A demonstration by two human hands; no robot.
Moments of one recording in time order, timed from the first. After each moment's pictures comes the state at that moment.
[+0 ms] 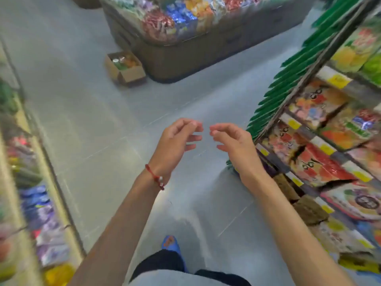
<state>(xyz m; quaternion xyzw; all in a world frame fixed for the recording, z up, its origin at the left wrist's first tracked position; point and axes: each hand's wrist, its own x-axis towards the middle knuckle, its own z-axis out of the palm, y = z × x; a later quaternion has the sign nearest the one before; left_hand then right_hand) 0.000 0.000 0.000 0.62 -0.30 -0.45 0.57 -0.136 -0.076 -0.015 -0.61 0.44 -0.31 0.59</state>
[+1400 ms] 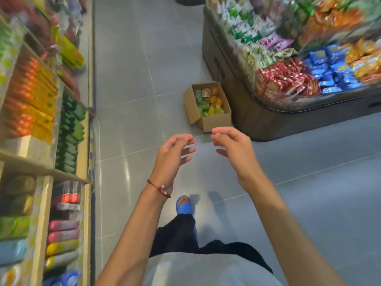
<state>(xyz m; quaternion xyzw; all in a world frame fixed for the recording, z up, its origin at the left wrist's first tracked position) 0.830 -0.416 -0.083 0.67 -0.03 -0.34 0.66 0.743 -0.549 -0.083 -0.63 0.38 -0.14 0.66</state>
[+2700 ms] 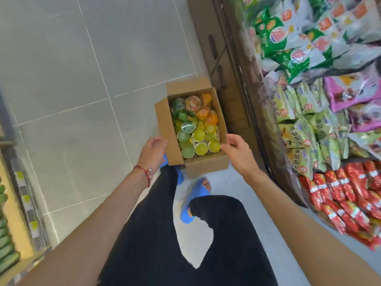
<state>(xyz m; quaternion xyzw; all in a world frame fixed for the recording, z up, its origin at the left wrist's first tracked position) 1.429 -0.938 -0.393 0.77 0.14 -0.47 0.41 1.268 -1.116 -0.387 -0.63 0.54 0.10 0.55</state>
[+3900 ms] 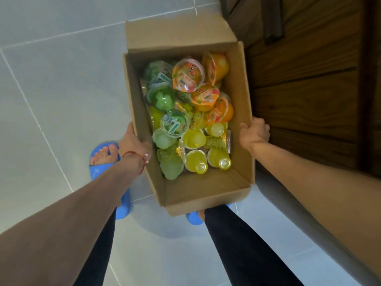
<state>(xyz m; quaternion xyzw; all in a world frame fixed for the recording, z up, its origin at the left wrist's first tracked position) 1.471 -1.008 -0.832 0.90 0.07 -0.40 0.16 1.321 -1.244 -0.832 -0.66 0.66 0.23 0.27</state>
